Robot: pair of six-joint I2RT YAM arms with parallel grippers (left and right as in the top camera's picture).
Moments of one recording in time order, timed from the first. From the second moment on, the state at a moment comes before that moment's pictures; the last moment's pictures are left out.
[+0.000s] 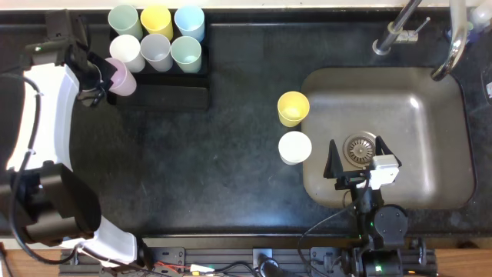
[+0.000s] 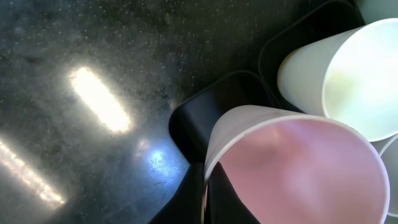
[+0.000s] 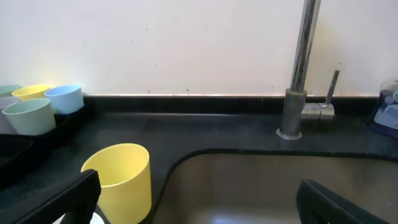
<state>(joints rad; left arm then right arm) 0.18 1.80 1.57 -1.03 -0.09 -0.82 0.07 0.01 0.02 -0.01 -0.05 0.08</state>
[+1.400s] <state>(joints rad) 0.17 1.90 1.57 -1.03 -0.09 -0.83 0.07 0.01 0.02 -0.01 -0.05 0.08</state>
